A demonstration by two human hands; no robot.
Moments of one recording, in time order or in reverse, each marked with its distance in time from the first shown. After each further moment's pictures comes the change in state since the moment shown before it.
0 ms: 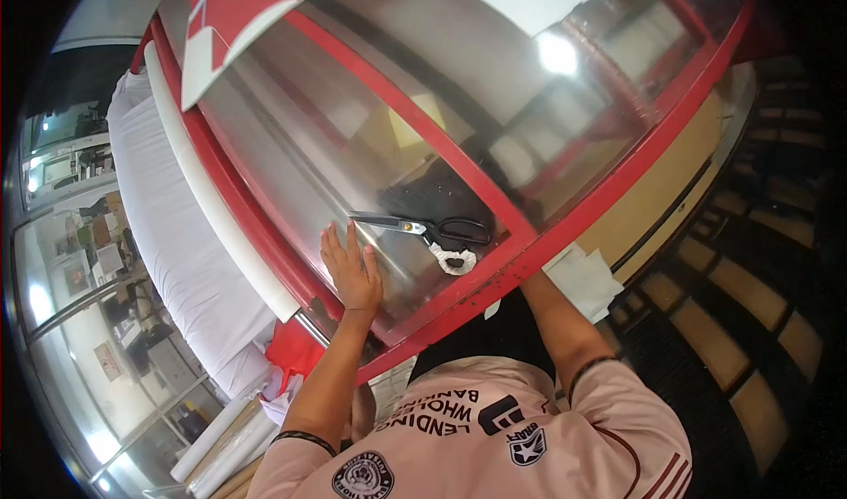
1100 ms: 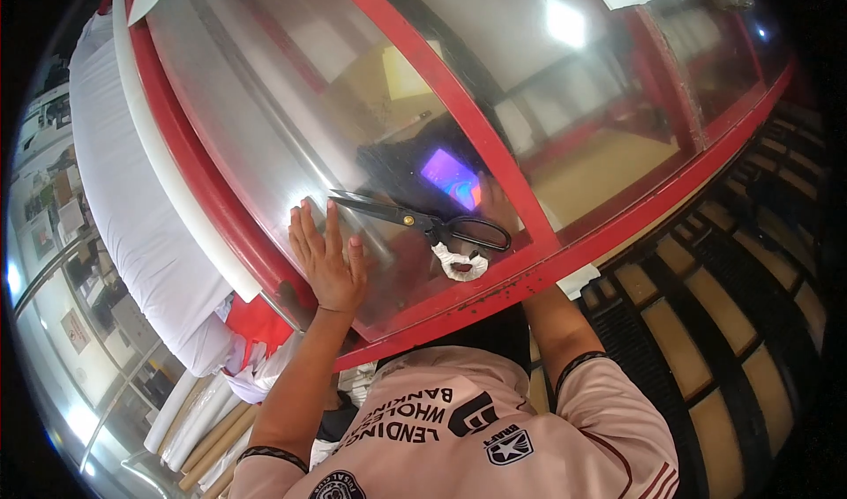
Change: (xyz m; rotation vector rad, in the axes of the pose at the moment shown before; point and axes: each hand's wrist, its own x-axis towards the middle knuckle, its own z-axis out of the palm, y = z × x) left_hand 0.003 -0.012 -0.002 0.035 -0.080 -0.010; right_hand 0.016 0.017 0.062 -0.415 -0.177 0.147
